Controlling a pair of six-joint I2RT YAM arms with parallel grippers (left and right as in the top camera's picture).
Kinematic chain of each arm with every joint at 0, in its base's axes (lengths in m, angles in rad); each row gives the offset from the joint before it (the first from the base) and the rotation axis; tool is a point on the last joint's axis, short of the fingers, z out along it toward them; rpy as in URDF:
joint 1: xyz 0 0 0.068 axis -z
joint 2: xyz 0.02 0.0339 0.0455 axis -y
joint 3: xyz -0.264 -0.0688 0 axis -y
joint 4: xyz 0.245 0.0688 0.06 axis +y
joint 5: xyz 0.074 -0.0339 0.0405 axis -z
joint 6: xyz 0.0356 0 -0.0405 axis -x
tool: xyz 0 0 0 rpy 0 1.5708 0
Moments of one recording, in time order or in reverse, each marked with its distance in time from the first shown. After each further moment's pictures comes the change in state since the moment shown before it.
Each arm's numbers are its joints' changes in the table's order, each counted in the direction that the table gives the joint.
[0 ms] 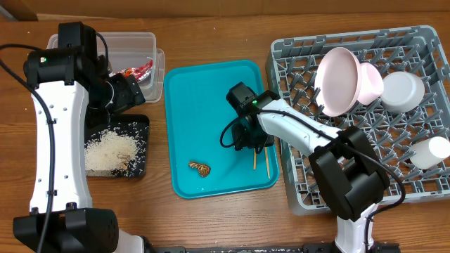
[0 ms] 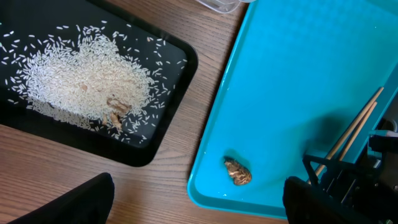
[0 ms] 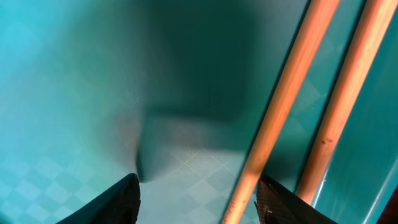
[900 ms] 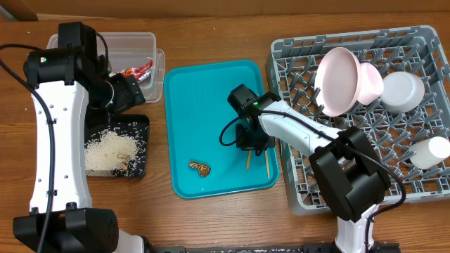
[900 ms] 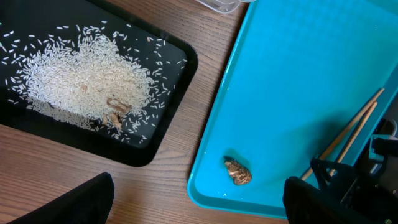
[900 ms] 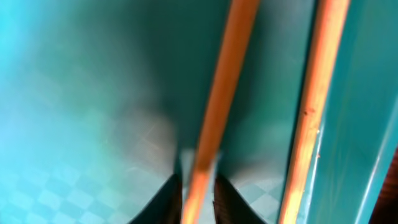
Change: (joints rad) left arm 0.000 0.000 0.000 0.000 0.000 0.000; right arm 0.001 0.001 -0.025 0.004 0.000 -0.133
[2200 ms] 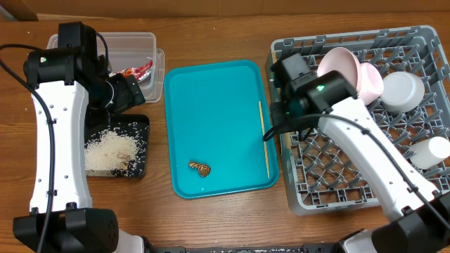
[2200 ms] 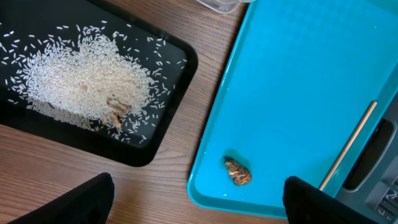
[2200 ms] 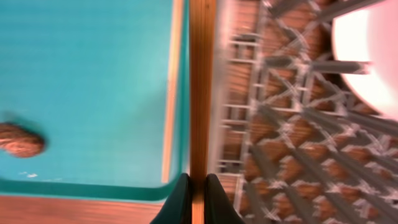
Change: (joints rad) left arm 0.000 0.000 0.000 0.000 0.000 0.000; right arm 0.172 0.393 0.143 0.357 0.109 0.330
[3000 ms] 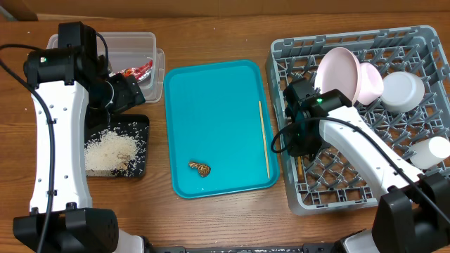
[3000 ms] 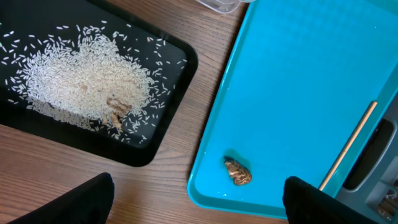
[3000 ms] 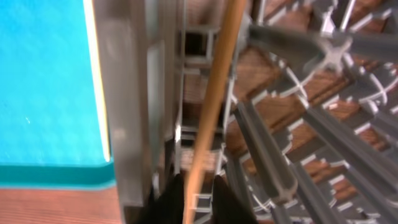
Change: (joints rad) left arm 0.000 0.000 0.000 0.000 0.000 0.000; right arm 0.069 -0.010 -0.309 -0.083 -0.031 0.066
